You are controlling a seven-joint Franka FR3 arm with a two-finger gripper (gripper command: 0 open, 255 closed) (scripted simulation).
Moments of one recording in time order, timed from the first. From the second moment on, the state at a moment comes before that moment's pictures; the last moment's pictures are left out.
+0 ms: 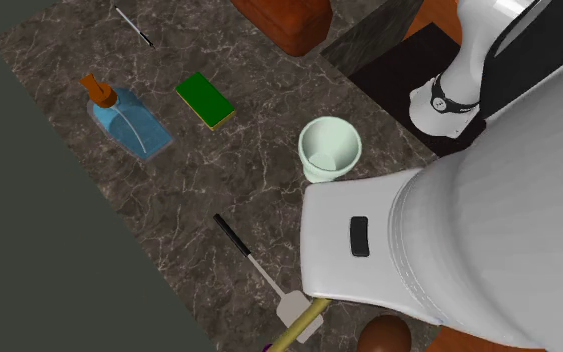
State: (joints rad) arm 0.18 -0.06 0.05 -1.85 0.00 1.81 0.13
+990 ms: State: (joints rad) arm 0.18 -0.04 0.05 -2.03 0.00 2.00 0.13
